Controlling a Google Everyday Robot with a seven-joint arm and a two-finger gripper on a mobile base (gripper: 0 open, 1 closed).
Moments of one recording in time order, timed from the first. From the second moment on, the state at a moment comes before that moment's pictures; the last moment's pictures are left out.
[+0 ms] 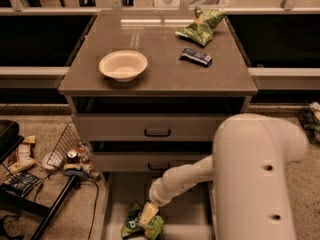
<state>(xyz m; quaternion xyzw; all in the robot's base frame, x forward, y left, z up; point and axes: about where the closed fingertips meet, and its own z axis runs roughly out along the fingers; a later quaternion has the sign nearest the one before) 0.491 0.043 0.331 -0.58 0.78 0.19 0.18</state>
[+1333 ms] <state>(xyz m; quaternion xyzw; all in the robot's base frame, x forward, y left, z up) 0.469 0.101 0.177 -0.58 0.77 0.24 0.14</state>
